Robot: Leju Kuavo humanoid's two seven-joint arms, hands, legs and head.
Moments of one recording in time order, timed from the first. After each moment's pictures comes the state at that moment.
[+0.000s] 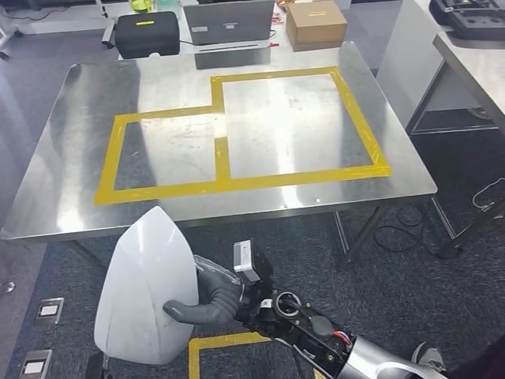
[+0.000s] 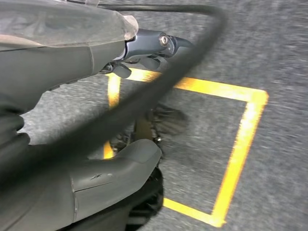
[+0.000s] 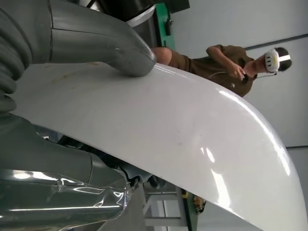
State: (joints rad) left arm -0.12 0.12 -0.83 -0.21 1.22 0.04 -0.33; right arm -0.50 0.12 1.05 -1.22 -0.44 0.49 -0.38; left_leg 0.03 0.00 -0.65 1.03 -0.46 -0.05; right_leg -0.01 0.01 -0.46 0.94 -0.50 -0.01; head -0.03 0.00
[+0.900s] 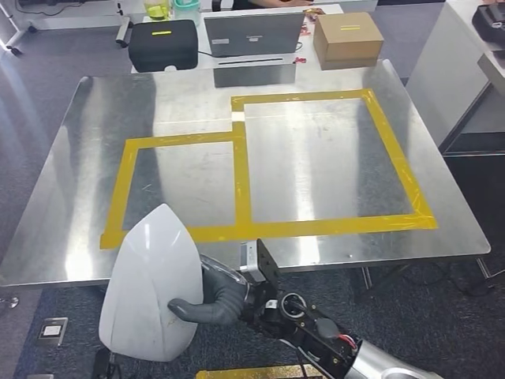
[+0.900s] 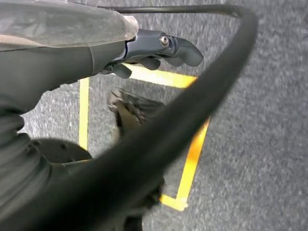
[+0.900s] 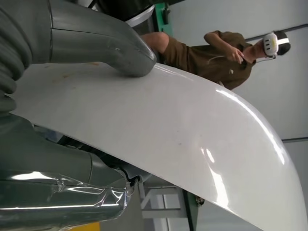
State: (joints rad) left arm -0.12 0.12 -0.83 -0.21 1.22 0.04 -0.34; right arm -0.51 0.12 1.05 -1.24 -0.44 0.48 -0.37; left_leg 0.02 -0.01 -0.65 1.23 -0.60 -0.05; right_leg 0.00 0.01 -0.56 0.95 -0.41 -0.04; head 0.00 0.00
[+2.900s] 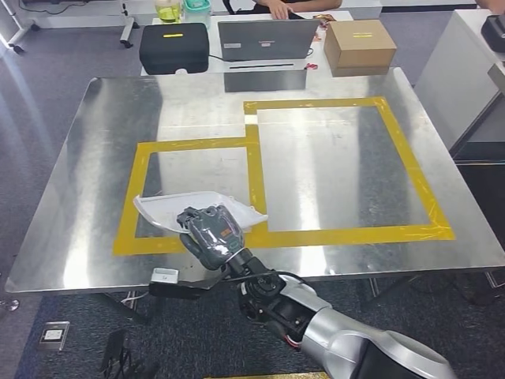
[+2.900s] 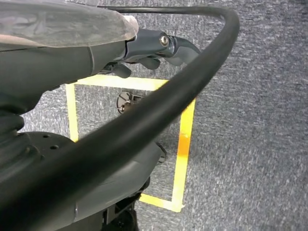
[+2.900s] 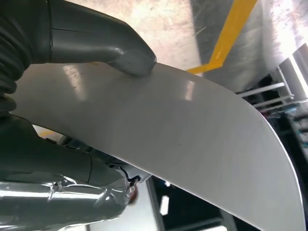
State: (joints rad) left arm -0.18 0.09 -0.87 -0.21 1.14 0.05 -0.32; right arm -0.74 0.34 1.23 -0.67 0.82 -0.69 -0.02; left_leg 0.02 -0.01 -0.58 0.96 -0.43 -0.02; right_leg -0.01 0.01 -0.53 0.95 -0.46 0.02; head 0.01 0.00
